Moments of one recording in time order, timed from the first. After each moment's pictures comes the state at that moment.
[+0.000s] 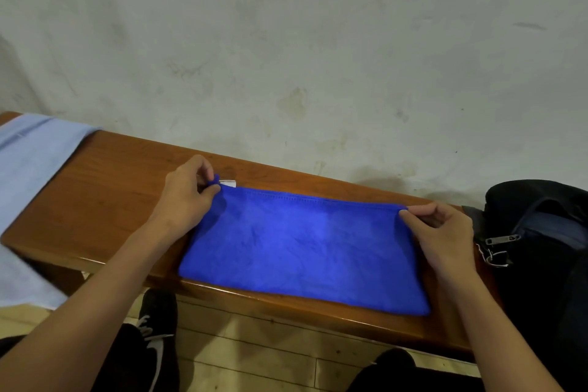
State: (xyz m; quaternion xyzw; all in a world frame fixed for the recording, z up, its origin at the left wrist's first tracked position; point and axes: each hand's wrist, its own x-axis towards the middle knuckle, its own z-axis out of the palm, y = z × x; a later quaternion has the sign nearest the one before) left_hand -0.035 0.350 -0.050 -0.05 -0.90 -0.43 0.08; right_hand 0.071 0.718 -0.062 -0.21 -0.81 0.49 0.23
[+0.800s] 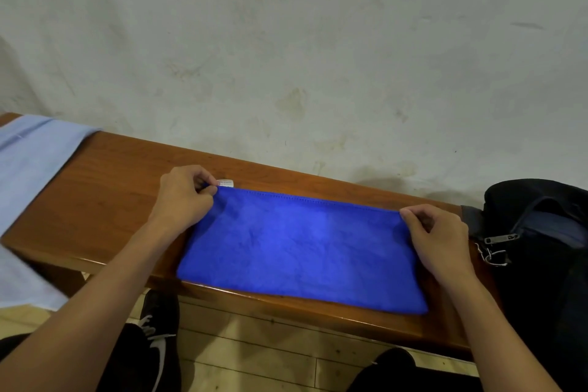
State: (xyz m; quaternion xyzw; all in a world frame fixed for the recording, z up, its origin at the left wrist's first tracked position) left_hand -0.039 0.354 -0.046 0.04 -0.92 -0.39 0.04; right_hand 0.072 0.719 -0.061 -0.16 -0.91 0.33 0.20
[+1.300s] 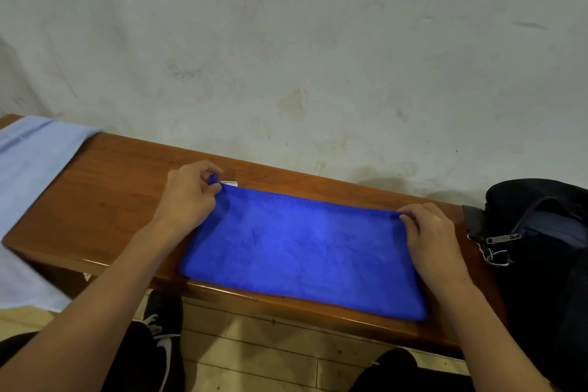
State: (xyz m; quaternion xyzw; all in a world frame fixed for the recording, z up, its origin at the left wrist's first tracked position) left_hand -0.036 0.360 -0.043 0.00 -0.93 -0.37 0.06; right_hand 0.072 0.715 -0.069 -0.11 -0.95 0.22 0.18
